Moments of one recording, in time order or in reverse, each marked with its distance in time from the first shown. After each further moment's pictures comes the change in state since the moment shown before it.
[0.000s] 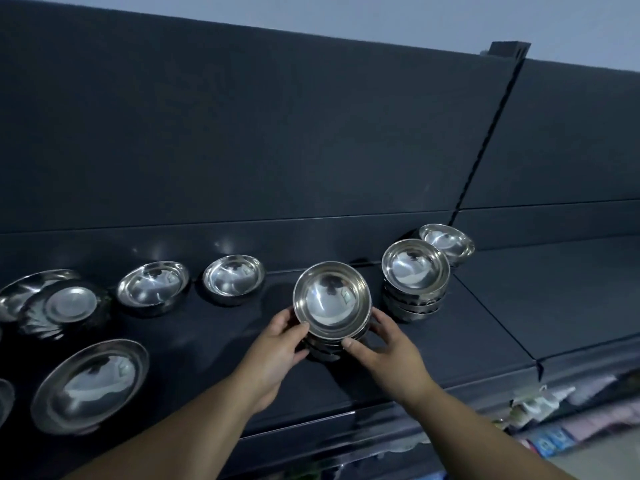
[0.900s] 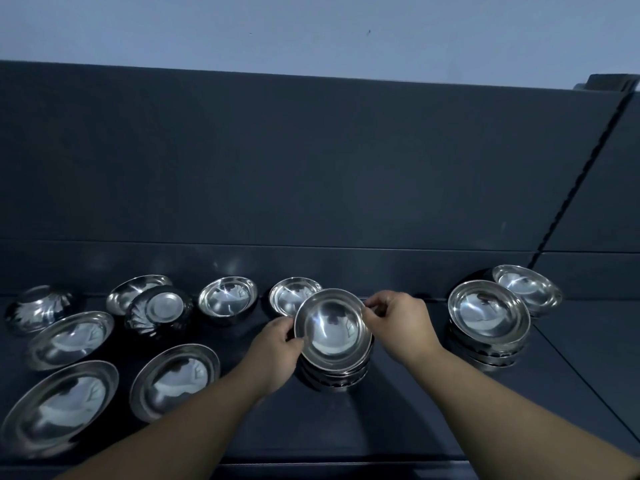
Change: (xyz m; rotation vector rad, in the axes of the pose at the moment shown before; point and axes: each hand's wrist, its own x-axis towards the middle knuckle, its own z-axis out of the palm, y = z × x) left_hand -0.011 0.041 -0.076 0.511 0.248 0.121; right_hand 0.062 -0.095 0.047 -0.426 0.027 -0.338
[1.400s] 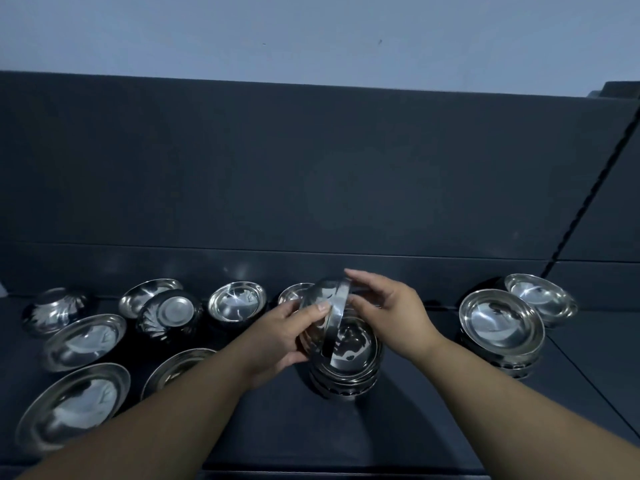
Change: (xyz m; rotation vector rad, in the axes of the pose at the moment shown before) left_hand -0.010 0.048 -0.023 -0.513 -0.290 -0.082; right_hand 0.009 -0.024 -0.001 0.373 -0.118 -0.247
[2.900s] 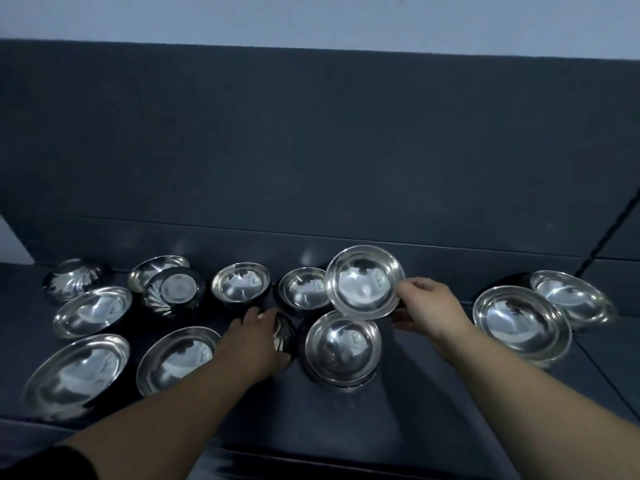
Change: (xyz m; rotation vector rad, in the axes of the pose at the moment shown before) left_hand 0.034 -0.068 -0.042 1.440 0.432 -0.237; right_hand 0.015 0.038 -0.029 0.290 0.075 0.586
